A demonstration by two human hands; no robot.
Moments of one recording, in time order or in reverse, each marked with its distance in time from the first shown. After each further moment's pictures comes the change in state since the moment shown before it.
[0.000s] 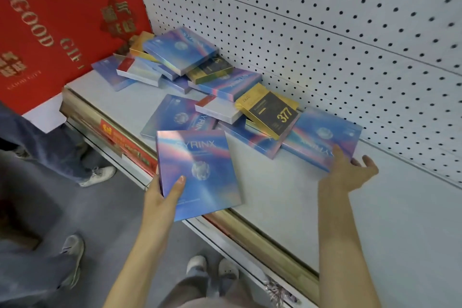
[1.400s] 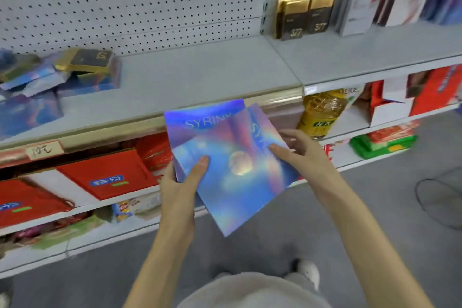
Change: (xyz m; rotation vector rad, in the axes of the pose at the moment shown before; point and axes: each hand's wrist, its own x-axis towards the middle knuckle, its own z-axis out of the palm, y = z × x) left_hand -0.309 -0.046 -0.050 -0.023 -0.878 -0.063; right_hand -0.288 -0.031 -0.461 -0.373 -0.238 -0.122
